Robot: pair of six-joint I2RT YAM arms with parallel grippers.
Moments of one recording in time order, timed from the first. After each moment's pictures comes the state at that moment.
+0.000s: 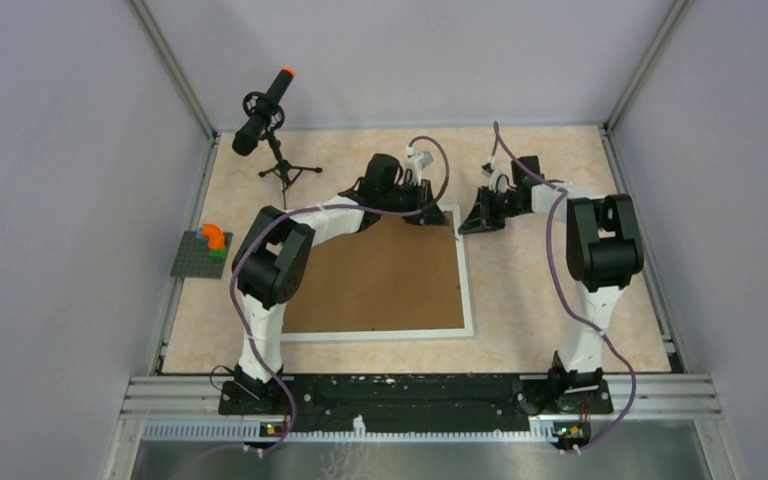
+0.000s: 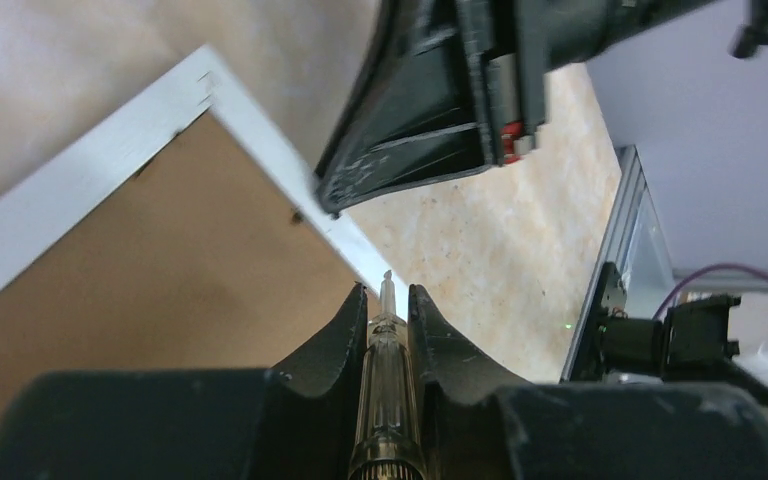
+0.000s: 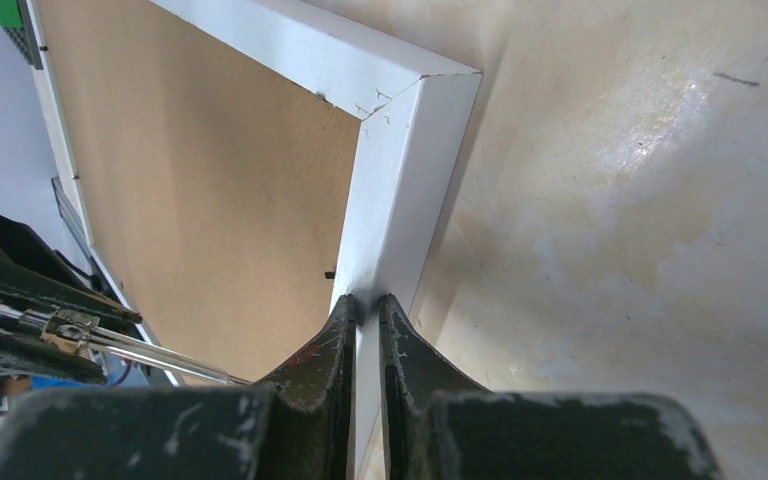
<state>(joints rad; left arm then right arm) -0.56 2.06 1.39 0.16 0.72 -0.49 0.12 2.02 1.27 -0.33 -0.77 0.18</state>
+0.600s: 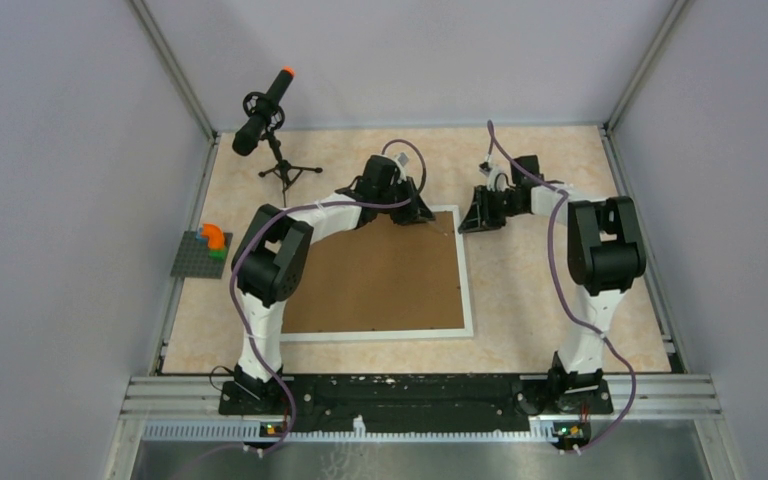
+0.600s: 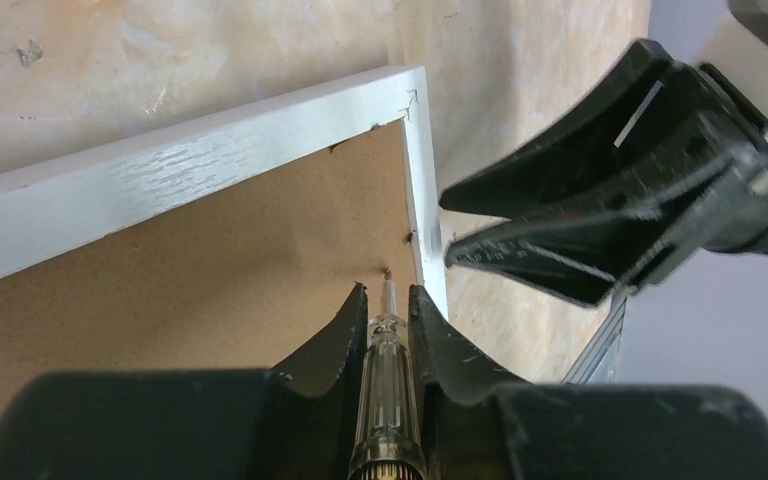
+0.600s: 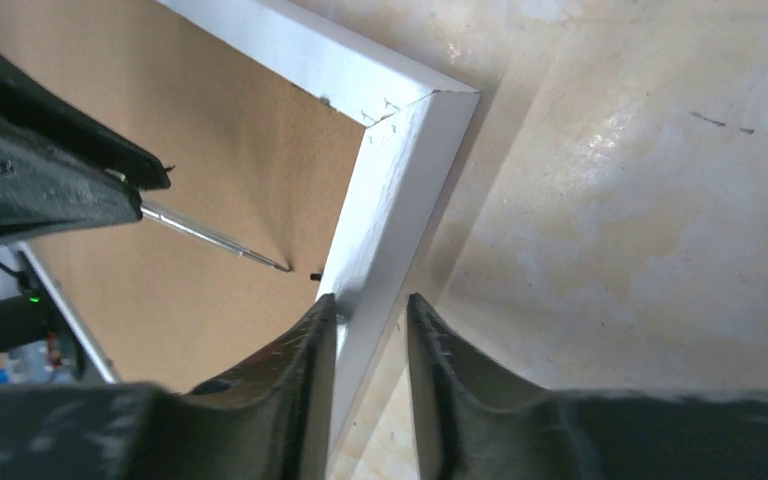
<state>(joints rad) -0.53 2.07 1.41 0.01 0.44 -0.81 0.14 1.97 1.24 -0.30 -0.72 0.07</state>
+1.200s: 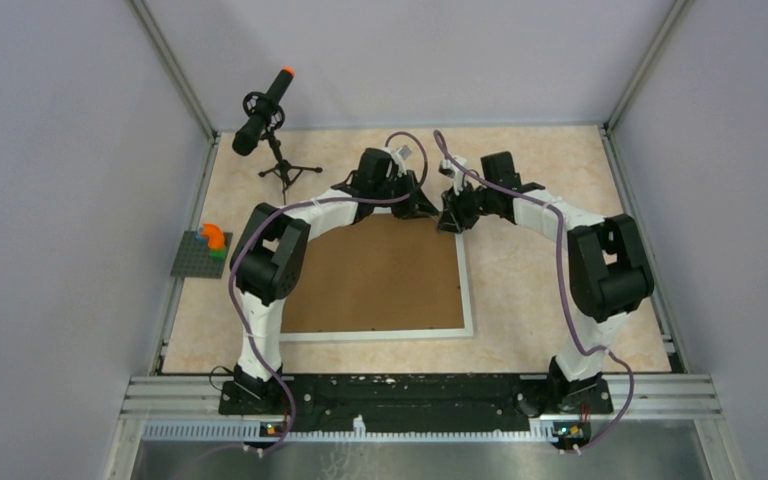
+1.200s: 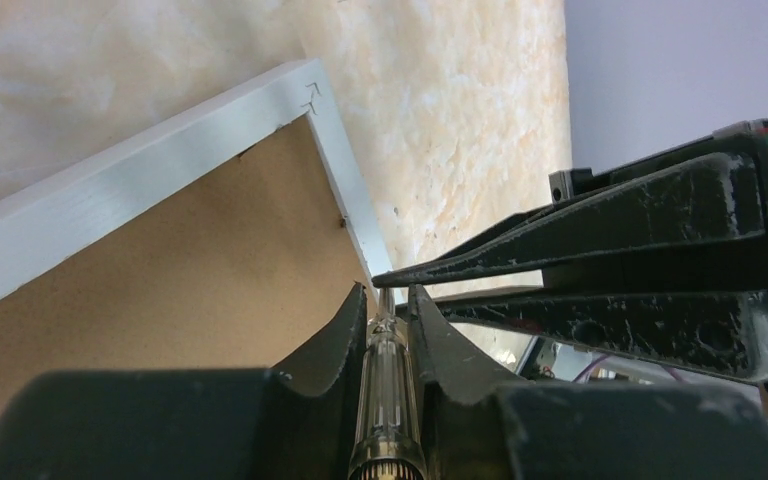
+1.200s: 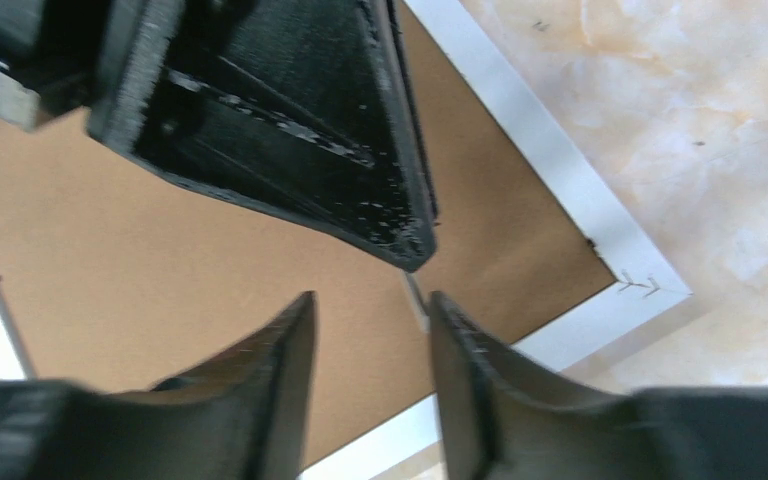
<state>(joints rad) -0.51 2.07 1.44 0.06 0.62 -0.77 0.33 1.81 1.20 -0.23 -0.66 -0.30</state>
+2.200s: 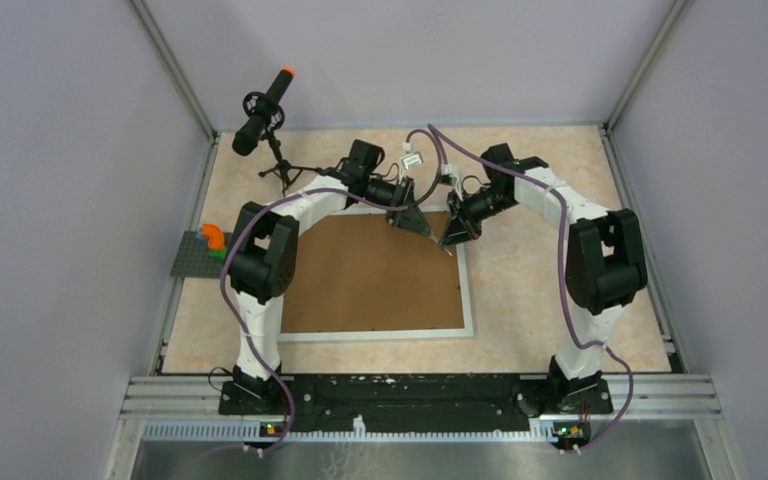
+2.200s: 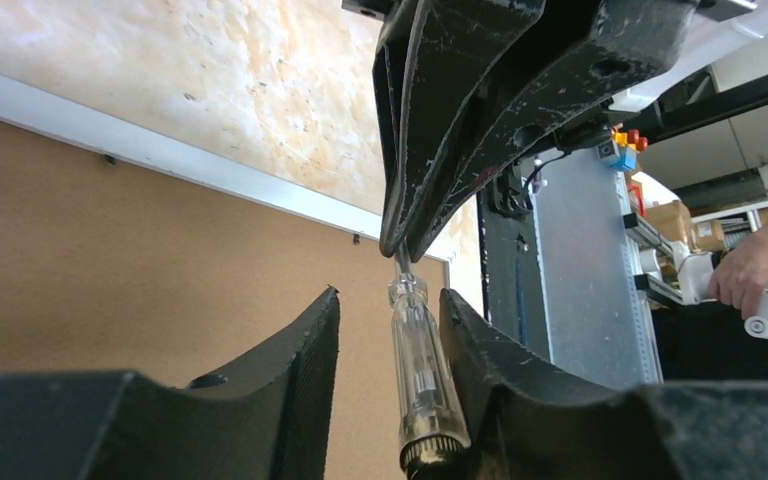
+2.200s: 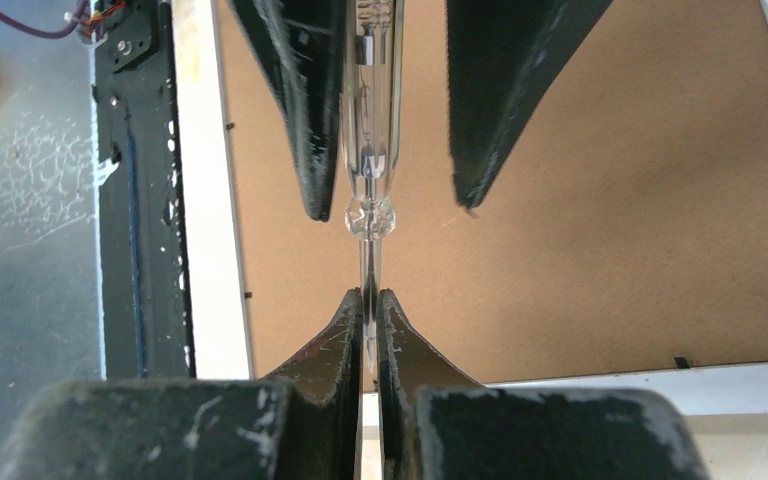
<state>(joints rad) -0.46 2.07 1.55 -0.33 1.26 0.03 0.32 1.87 1.45 -0.93 -1.02 -0.75</state>
